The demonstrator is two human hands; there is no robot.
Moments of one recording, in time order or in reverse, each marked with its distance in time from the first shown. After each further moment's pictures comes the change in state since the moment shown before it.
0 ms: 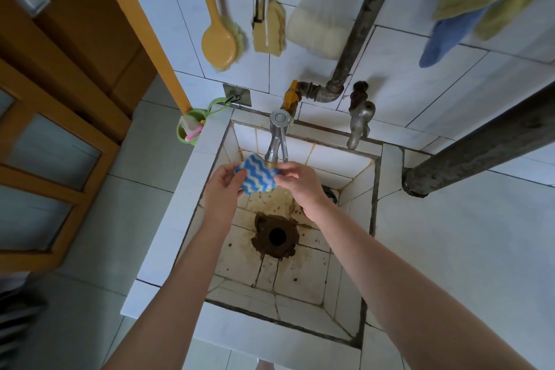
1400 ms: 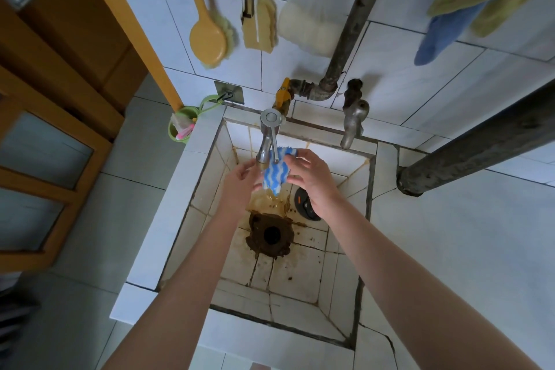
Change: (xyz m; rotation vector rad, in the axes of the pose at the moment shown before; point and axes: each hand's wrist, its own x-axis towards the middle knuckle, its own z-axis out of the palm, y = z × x) left_hand 0.015 -0.009 0.034 0.100 -0.133 -0.104; right_hand 0.007 -0.002 -0.026 0.322 0.067 0.029
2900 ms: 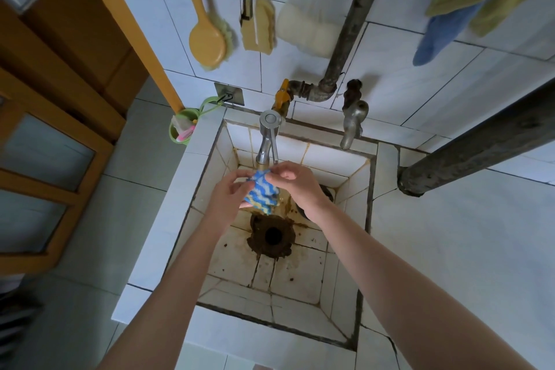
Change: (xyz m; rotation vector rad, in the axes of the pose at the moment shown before) left_hand -0.015 -0.002 -0.026 0.083 -0.113 0.044; right_hand -0.004 0.009 0.010 -0.313 -0.131 -0.038
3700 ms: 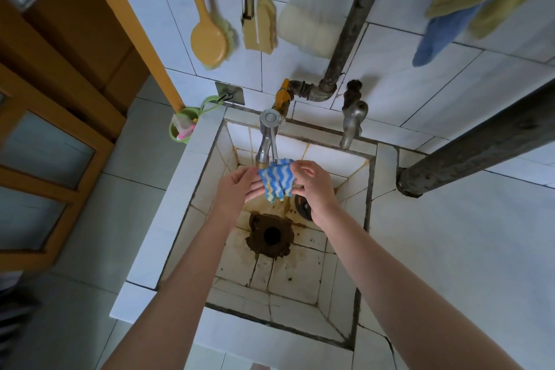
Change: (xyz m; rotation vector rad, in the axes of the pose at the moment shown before) left_hand 0.004 0.006 0.016 -0.223 0.012 -0.053; right_hand -0.006 0.010 -0.011 0.267 0.220 0.087
